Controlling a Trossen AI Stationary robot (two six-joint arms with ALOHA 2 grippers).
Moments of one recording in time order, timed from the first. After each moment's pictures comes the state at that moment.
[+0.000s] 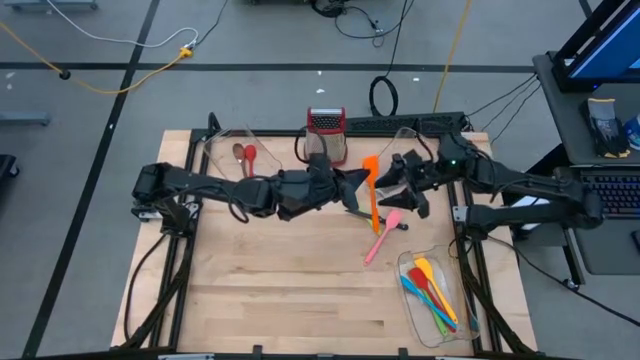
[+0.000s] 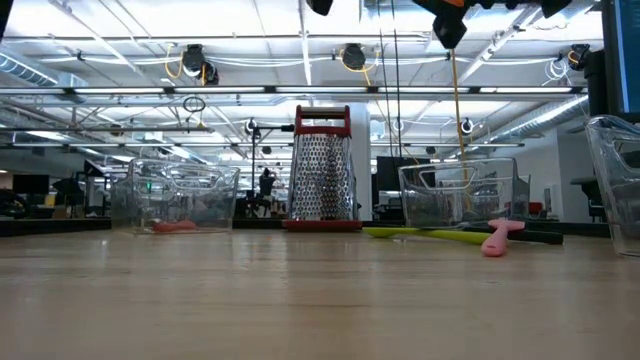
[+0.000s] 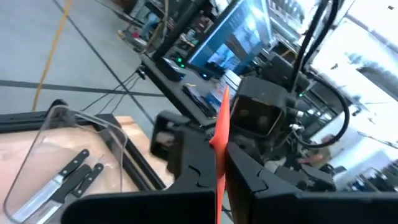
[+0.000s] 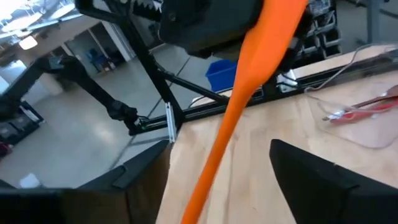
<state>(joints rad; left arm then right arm) -0.10 1.75 1.52 0.27 -0.56 -0.72 -0.29 0.91 0.81 -0.04 -0.60 0.34</state>
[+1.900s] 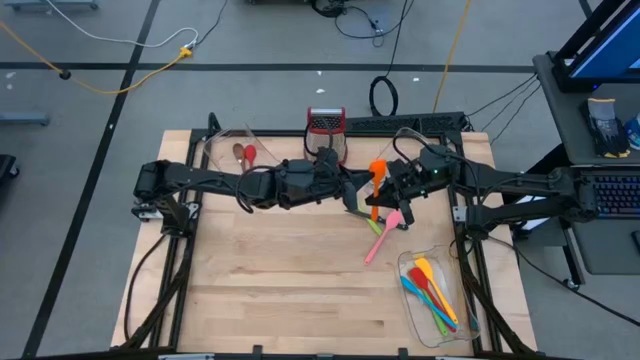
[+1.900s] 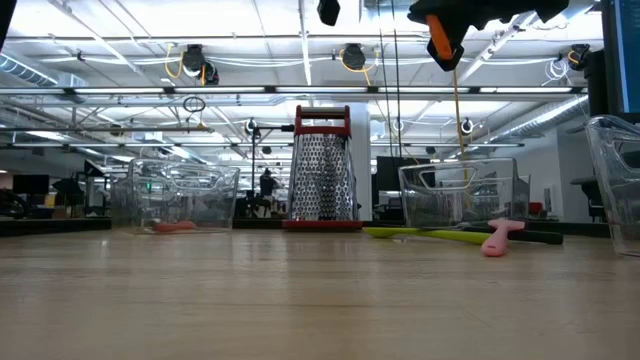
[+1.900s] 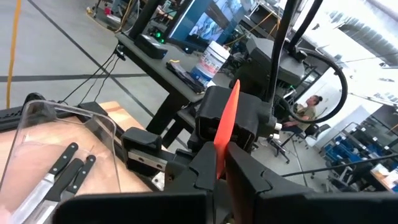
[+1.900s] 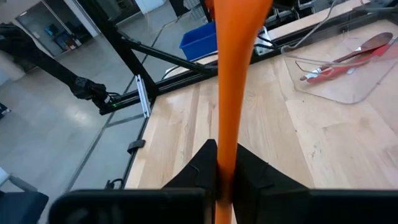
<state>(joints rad) -0.05 1.75 1.52 0.22 -0.33 -0.65 -0.22 1.00 0.81 -0.12 -0.45 0.33</state>
